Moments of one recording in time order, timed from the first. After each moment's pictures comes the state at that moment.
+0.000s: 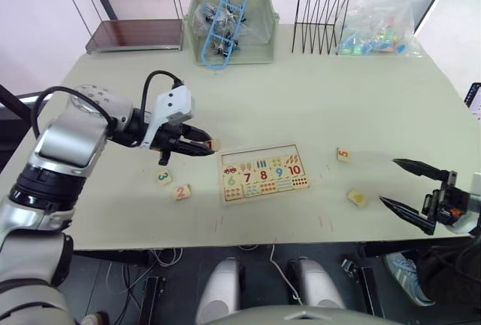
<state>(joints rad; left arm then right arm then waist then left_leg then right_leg) -0.70 1.01 -0.21 -0.04 -0.30 0.61 -1.42 0.14 -0.64 -0.39 -0.05 0.67 -0.13 1.35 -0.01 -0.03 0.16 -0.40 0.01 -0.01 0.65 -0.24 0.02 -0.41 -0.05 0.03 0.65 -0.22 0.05</state>
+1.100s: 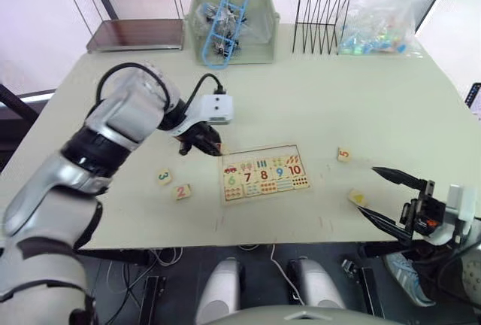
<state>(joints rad) -1.07 0.86 -0.63 0.13 0.05 0.68 -1.55 0.23 -0.56 -0.31 -0.18 0.63 -0.17 1.24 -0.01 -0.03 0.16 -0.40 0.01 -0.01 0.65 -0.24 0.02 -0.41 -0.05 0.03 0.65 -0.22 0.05</state>
